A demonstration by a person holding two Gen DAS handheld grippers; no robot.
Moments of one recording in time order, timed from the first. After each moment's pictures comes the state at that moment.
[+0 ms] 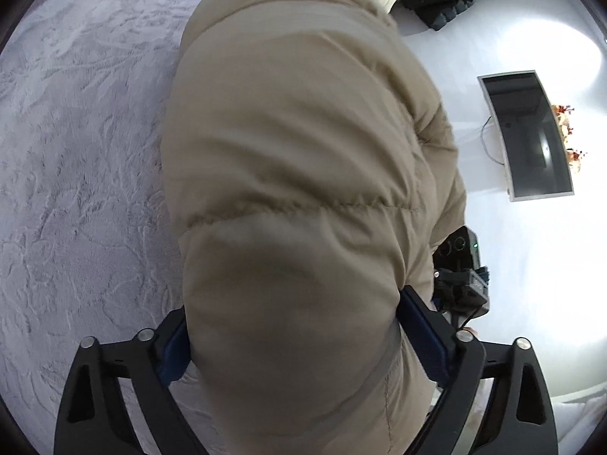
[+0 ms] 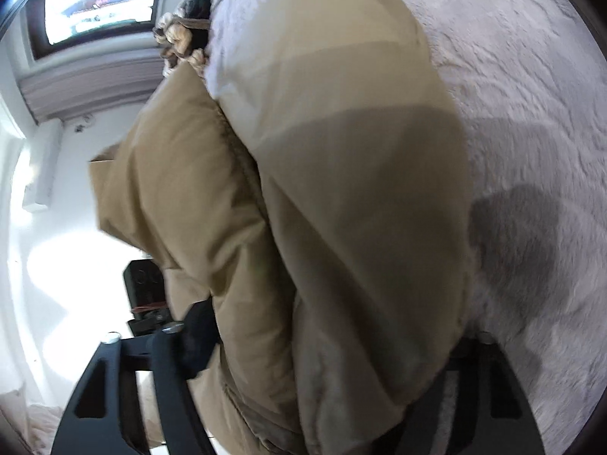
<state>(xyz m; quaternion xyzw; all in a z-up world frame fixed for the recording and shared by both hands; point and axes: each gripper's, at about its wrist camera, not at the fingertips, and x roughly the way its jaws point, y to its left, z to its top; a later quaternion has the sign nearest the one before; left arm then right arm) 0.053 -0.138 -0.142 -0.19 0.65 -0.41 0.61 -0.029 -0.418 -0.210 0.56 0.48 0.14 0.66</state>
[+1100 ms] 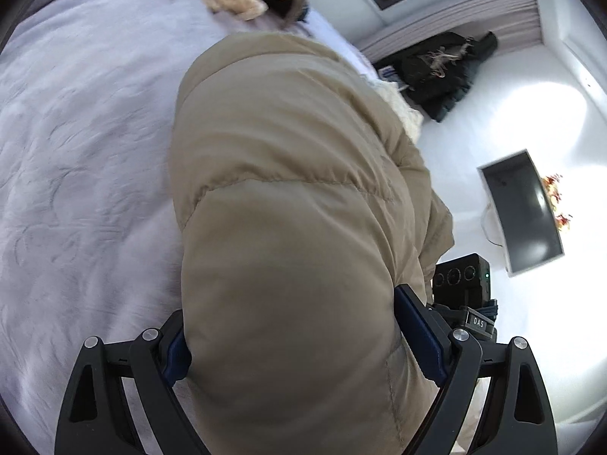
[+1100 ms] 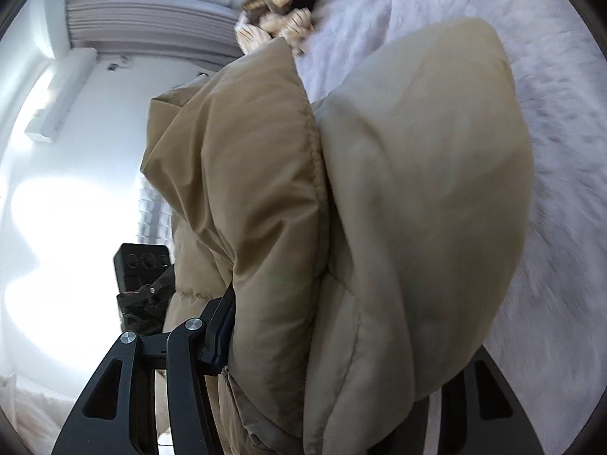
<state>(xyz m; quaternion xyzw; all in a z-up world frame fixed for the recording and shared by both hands) 0.324 0.071 -0.127 -0.23 0.55 -0.38 0.70 0.196 -0.249 -0.169 0.43 0.47 0.20 0.74</state>
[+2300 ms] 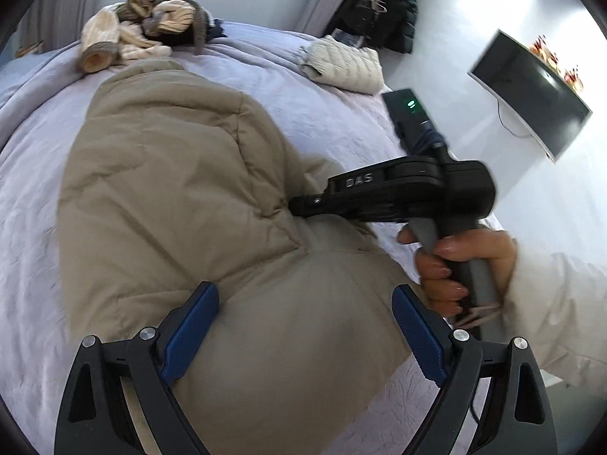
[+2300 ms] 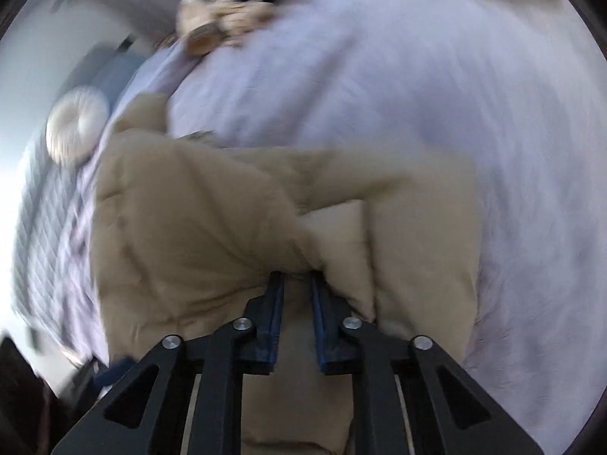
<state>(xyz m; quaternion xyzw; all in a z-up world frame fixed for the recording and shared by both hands) 0.192 -0.029 -0.078 0.00 0.47 -0.41 0.78 0.260 -0.244 -0.158 0.30 0.53 0.04 0.79</state>
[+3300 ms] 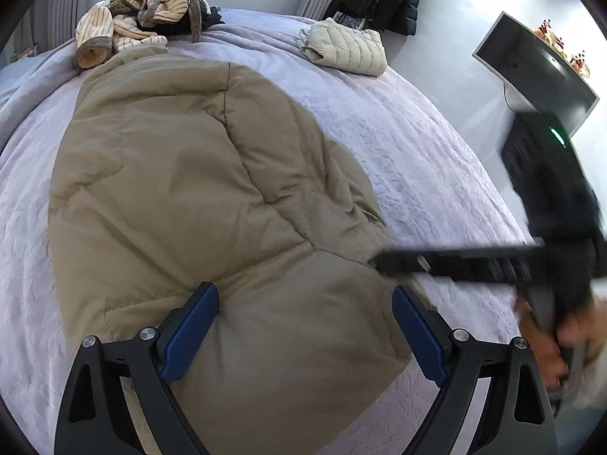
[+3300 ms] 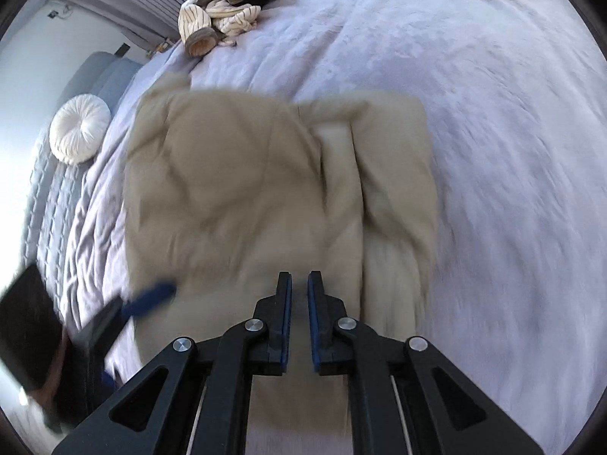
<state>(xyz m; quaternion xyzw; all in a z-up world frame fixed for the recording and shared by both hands) 0.199 -0.043 -0.081 0.03 0.50 -0.40 0.77 0.159 -0.209 -0.112 0.26 0.54 0.01 0.80</state>
